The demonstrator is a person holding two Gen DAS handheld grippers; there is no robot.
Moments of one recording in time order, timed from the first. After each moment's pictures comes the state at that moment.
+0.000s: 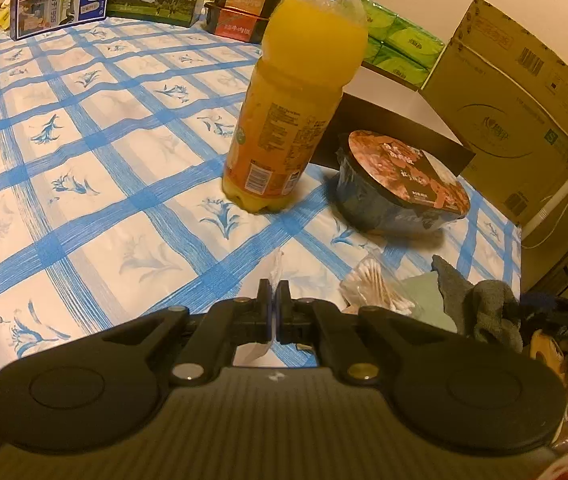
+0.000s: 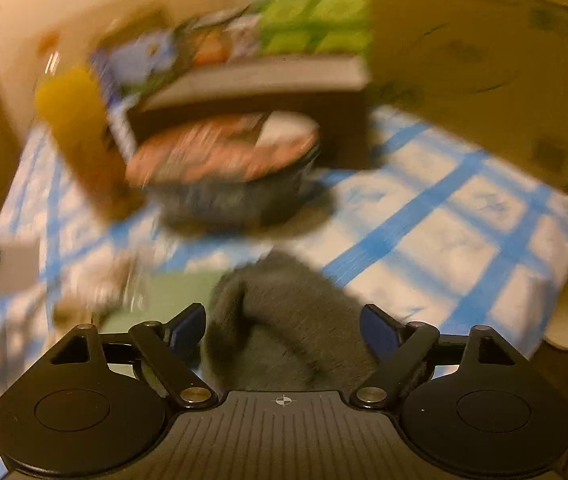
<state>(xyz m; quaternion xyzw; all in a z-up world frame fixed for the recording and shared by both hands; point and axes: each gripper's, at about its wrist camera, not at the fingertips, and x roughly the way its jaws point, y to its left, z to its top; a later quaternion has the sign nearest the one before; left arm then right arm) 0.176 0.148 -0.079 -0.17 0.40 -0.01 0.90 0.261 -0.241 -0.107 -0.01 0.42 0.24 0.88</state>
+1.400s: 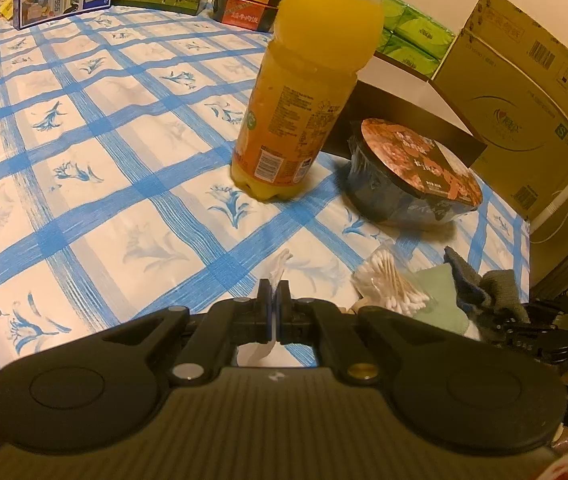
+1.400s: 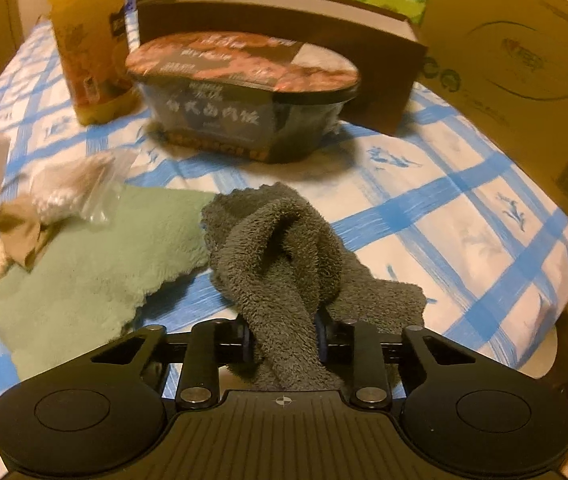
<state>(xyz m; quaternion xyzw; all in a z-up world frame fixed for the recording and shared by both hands) 0.181 0.151 -0.090 -0.17 0.42 0.00 0.89 0.267 -0.214 -0.142 -0.12 0.44 0.22 0.86</state>
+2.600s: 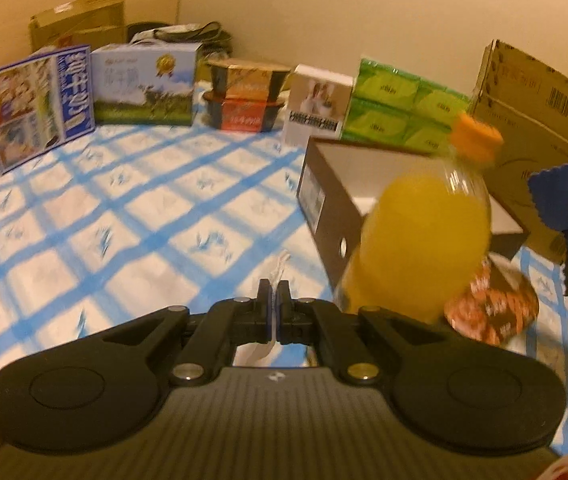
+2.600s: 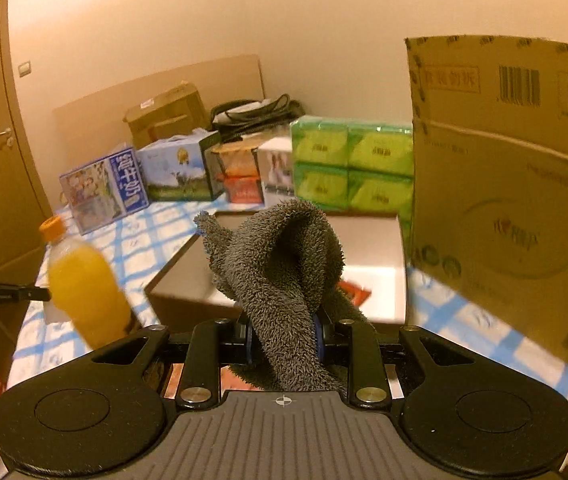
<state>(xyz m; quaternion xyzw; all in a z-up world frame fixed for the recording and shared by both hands) 0.309 0.243 -0.024 -0.07 0.33 -0.01 0.94 0.389 -0.214 0.026 0.03 0.29 0.27 0.92</state>
